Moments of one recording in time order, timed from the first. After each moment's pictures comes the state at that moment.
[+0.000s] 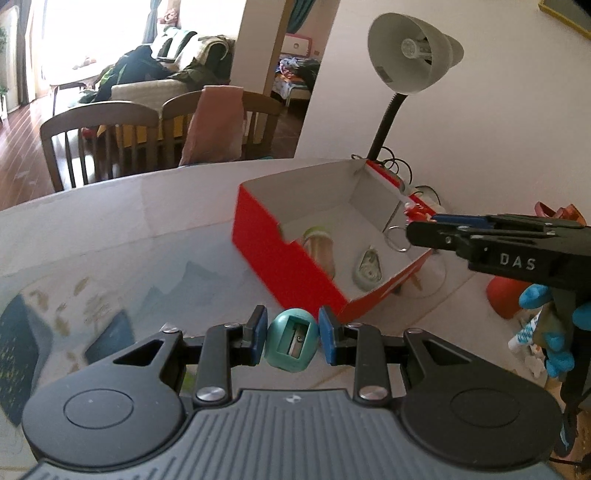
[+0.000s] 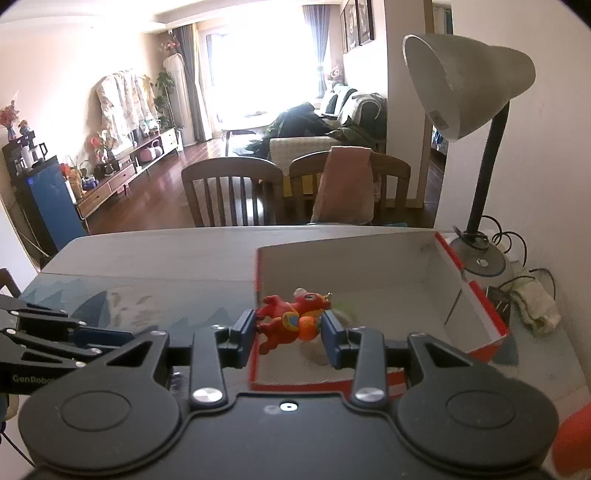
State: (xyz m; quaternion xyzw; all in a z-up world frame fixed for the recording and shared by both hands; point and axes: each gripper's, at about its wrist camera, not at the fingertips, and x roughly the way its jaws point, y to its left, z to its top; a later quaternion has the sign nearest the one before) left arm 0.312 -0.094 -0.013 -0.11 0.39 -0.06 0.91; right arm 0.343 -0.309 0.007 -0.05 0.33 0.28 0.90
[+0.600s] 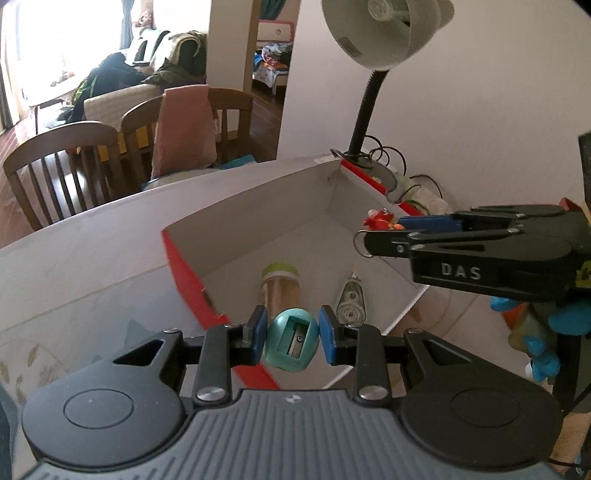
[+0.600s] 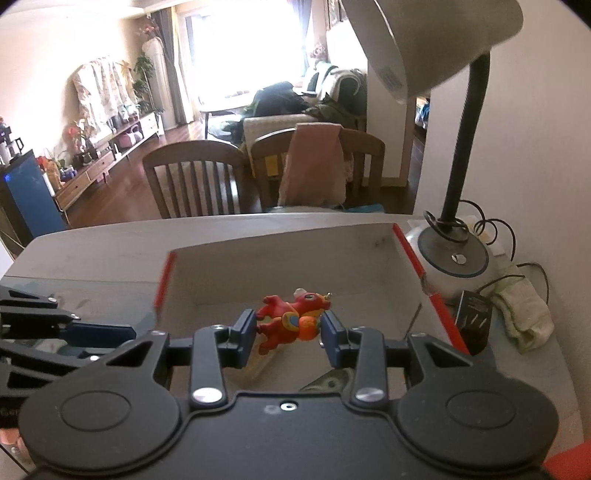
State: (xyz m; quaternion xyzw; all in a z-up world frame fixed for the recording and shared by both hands) left arm 0.421 -0.169 -0.022 -0.05 0.42 -0.07 0.91; right arm 0.435 -0.345 -0.027 -0.06 0.37 0.25 0.89
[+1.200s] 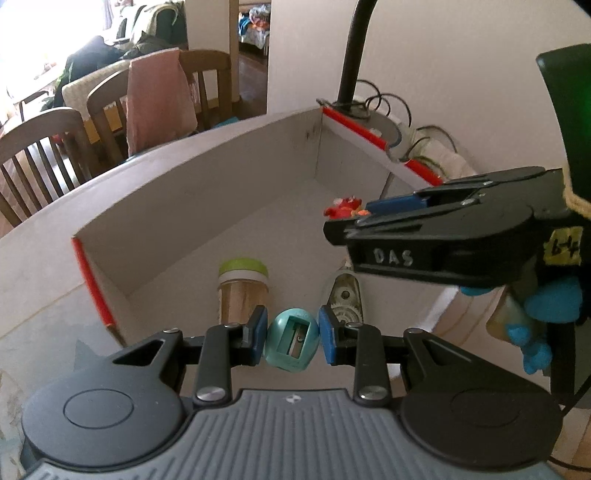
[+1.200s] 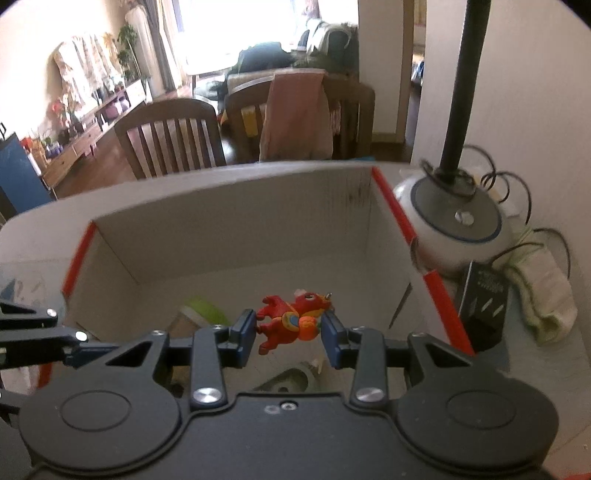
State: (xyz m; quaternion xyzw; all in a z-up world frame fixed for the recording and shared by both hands) left arm 0.498 -0.223 -0.078 -0.01 0.48 -0.07 0.87; right arm 0.501 -0.351 -0.090 -0.07 0.44 0.25 0.86
